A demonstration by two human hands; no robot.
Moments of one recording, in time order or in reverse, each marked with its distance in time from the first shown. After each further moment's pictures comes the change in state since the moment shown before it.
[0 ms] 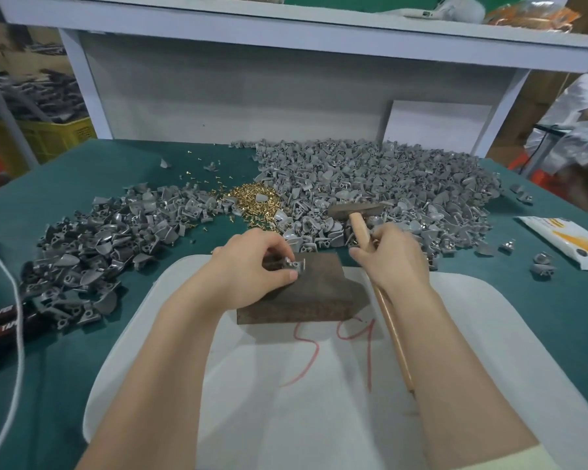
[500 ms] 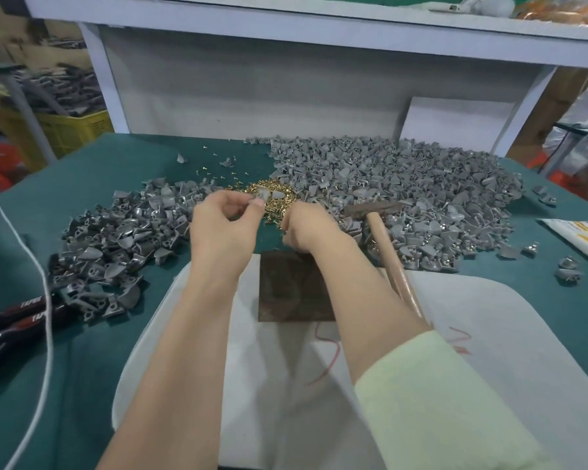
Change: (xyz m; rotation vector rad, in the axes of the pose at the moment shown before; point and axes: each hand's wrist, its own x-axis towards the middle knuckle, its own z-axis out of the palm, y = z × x) left_hand 0.013 -0.020 -0.007 -0.687 0.700 -0.187; right_hand 0.020 -0.124 0.044 -0.162 -0.367 -0.353
